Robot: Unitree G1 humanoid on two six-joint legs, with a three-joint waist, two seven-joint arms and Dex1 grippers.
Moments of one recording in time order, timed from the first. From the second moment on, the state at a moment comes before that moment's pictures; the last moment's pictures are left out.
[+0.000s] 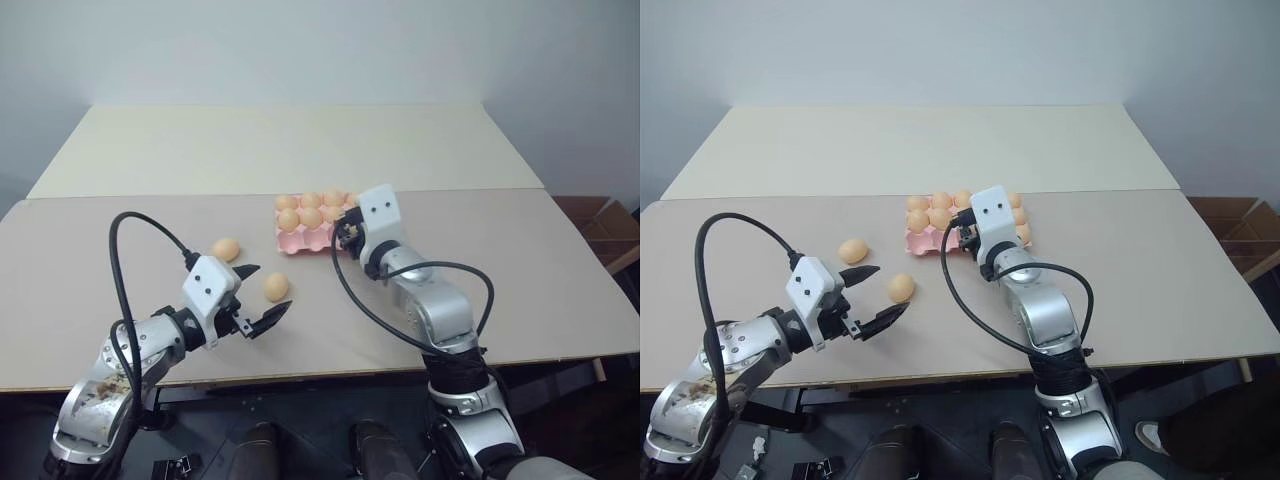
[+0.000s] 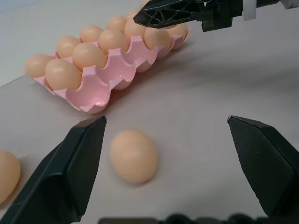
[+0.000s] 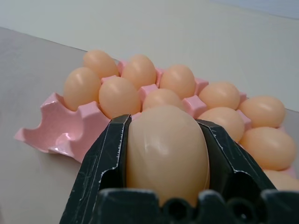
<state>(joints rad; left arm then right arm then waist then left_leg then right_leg) -0.01 0.62 0.08 -0.64 -0.42 0.59 -0.60 -0.61 -0.07 0.14 -0.15 0.06 0.78 0.09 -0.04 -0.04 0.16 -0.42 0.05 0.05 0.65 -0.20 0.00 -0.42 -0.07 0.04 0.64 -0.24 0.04</state>
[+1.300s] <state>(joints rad) 0.12 0.51 0.13 -0.70 -0.37 0.57 -0.40 -0.17 -0.37 0.08 -0.60 0.23 0.60 0.47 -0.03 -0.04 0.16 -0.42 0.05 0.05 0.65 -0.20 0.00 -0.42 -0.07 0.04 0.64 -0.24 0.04</state>
